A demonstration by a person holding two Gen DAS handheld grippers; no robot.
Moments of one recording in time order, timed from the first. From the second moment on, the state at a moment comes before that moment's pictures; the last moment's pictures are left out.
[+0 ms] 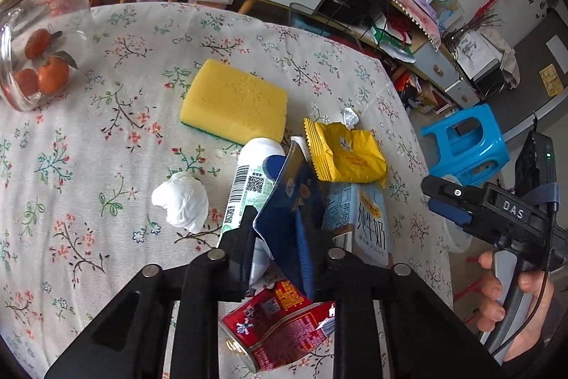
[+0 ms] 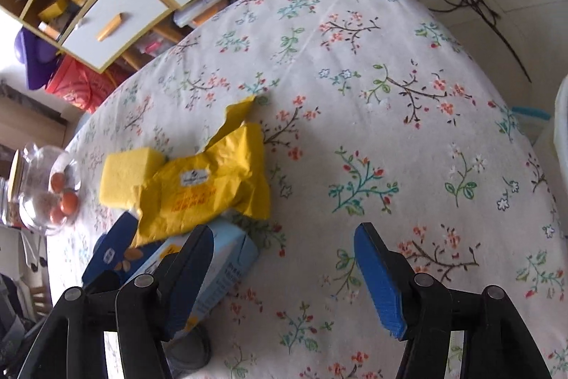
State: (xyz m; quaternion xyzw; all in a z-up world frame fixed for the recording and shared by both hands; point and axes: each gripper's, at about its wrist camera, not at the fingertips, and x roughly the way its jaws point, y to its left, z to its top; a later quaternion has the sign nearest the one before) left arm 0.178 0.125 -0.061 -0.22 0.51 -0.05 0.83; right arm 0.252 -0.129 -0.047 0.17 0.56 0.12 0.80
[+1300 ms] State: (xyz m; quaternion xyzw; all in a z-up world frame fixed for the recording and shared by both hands) left arm 0.143 0.142 0.009 -0.20 0.42 -0.04 0.89; right arm 0.259 -0.126 -0.037 0.14 0.50 0.10 0.85
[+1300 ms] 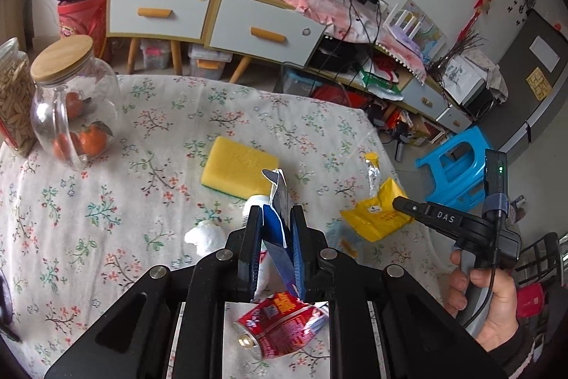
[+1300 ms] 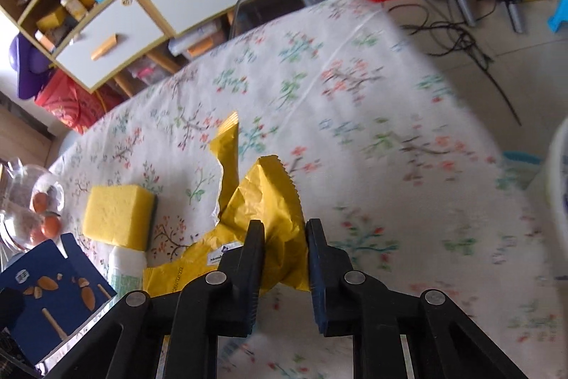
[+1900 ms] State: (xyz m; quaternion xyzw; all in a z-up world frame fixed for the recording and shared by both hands) left arm 0.162 0.064 0.011 -0.19 0.42 -0.10 0.88; right arm 0.226 -0.303 -0.011 0.20 0.48 -0.01 0.85
